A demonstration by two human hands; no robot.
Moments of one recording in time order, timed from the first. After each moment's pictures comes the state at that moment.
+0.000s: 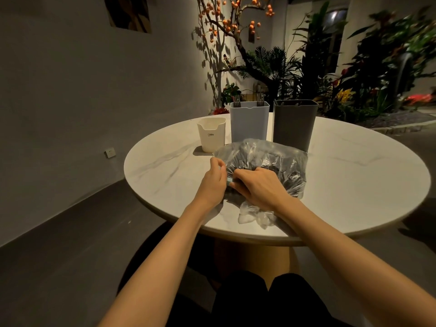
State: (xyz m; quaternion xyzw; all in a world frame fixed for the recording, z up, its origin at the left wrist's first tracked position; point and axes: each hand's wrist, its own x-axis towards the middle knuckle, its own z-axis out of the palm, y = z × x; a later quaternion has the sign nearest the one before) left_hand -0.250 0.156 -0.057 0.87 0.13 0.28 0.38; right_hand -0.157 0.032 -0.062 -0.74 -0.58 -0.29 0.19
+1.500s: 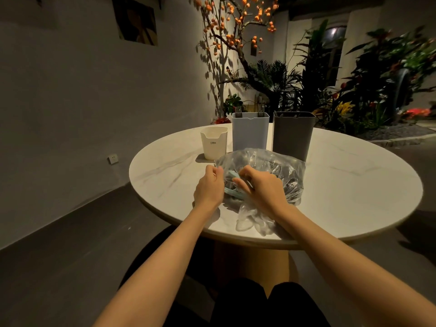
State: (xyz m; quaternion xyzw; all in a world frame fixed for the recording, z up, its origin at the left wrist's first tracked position) left_hand -0.246 0.155 -0.055 0.82 0.26 0.32 0.39; right_hand -0.166 0.028 -0.059 -0.75 -0.49 -0.29 0.33
